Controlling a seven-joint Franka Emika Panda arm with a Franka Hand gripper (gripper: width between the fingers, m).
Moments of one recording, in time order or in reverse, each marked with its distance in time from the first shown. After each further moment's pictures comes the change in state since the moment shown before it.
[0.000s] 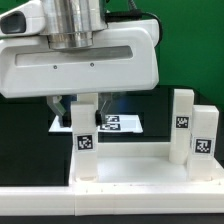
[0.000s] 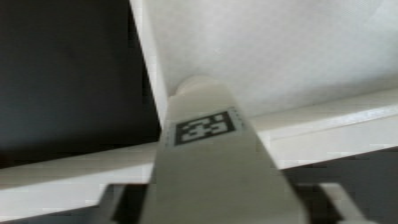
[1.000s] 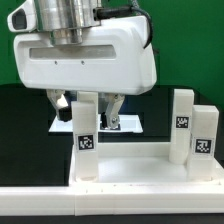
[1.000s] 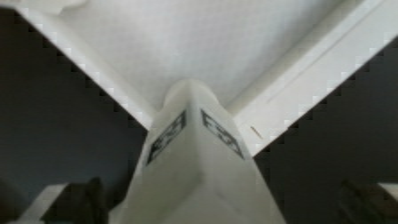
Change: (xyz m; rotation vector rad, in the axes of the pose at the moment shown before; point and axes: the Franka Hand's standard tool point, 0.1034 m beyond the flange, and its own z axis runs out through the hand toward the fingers) arm 0.004 -0.005 -0.004 0.024 0.030 0.487
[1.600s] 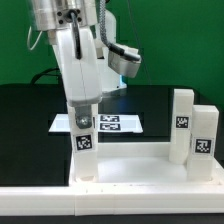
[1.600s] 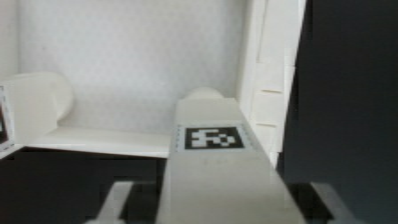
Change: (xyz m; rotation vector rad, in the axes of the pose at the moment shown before) arm 0.002 0.004 -0.001 -0.002 -0.012 0.721
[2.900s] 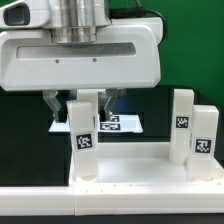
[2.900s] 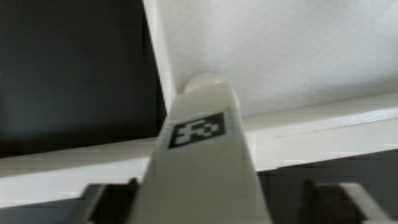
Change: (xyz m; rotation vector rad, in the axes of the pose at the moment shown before) arm -0.001 0.001 -0.001 -0.062 0.029 -1.176
